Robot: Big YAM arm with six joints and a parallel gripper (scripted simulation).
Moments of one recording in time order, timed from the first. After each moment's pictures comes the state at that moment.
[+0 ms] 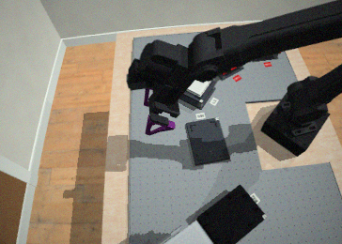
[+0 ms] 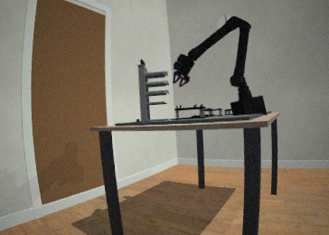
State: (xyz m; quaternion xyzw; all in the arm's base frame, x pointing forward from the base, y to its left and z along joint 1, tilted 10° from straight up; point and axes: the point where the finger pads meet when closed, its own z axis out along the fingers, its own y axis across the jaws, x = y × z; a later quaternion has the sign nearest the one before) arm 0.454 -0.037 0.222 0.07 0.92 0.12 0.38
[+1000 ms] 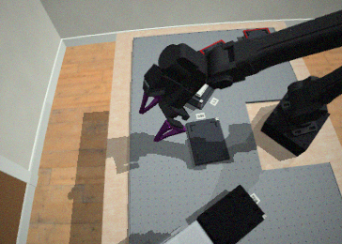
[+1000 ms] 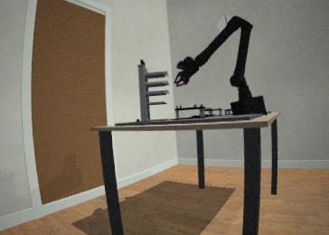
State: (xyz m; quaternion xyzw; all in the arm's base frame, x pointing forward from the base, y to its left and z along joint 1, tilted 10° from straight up) arm 0.453 -0.016 0.222 -0.09 0.84 0.14 0.51
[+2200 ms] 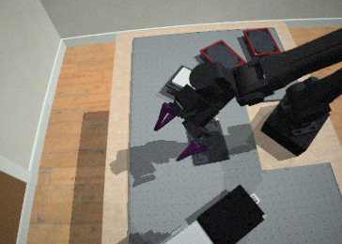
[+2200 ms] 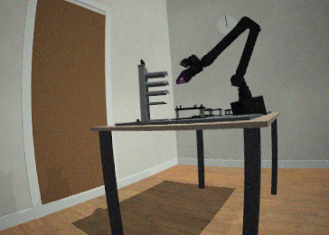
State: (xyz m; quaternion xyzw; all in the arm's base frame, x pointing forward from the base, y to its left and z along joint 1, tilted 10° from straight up) arm 0.415 0.045 0.226 -0.16 0.80 0.13 0.56
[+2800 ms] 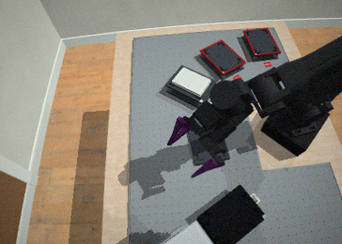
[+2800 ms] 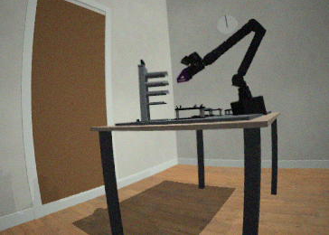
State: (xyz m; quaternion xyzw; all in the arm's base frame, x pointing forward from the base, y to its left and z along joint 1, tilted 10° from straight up) arm 0.389 0.091 0.228 -0.16 0.80 0.13 0.56
